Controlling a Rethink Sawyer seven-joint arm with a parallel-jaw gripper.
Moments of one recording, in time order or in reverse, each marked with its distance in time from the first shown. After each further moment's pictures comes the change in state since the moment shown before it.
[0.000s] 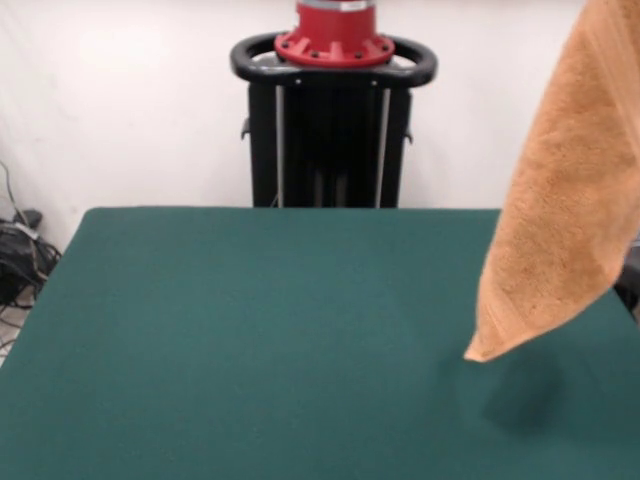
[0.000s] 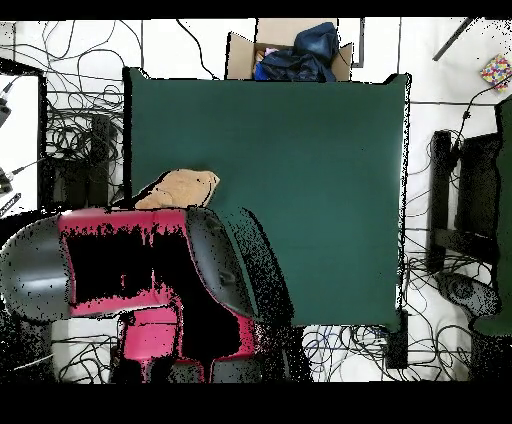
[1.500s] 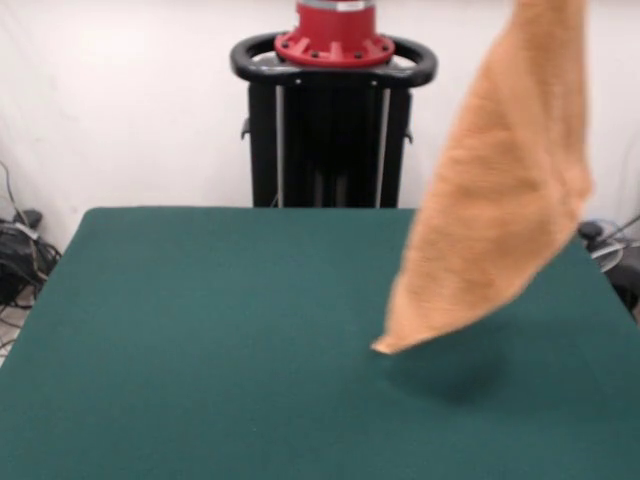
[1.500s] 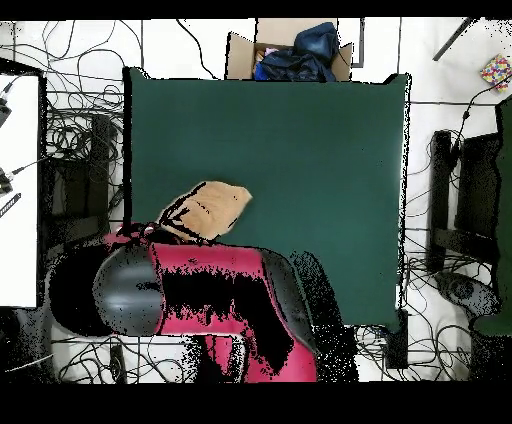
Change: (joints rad) arm -0.104 -0.065 -0.022 0.203 0.015 -0.132 0.003
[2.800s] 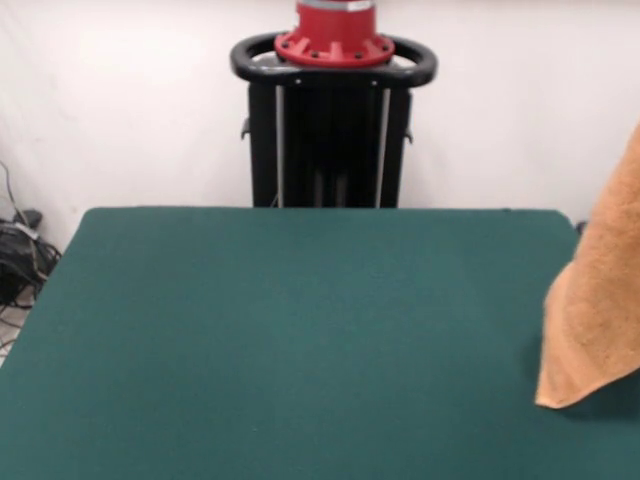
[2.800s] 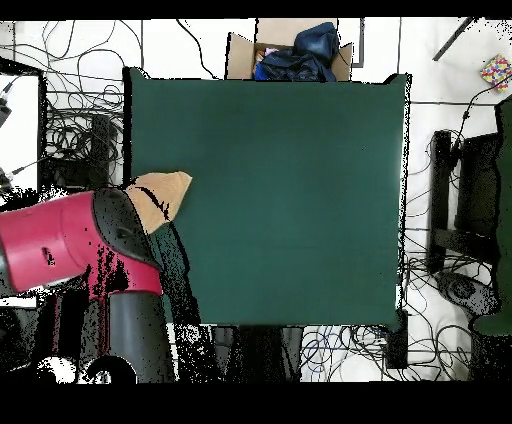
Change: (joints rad) arm 0.278 0.224 0.007 -0.251 -0.039 0.050 -0.026
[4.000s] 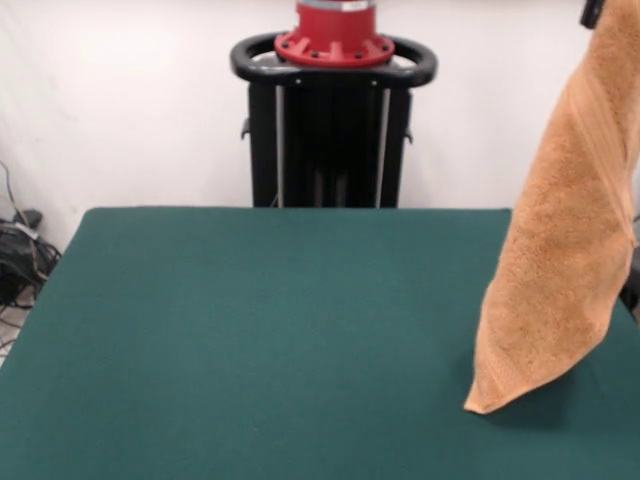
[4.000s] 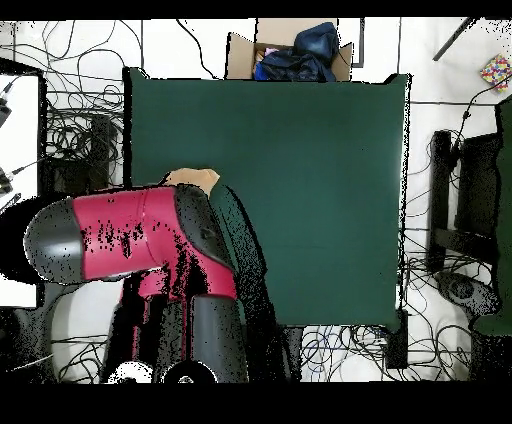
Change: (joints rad) arm -0.135 -0.036 0.000 0.041 -0.050 0.042 -0.125
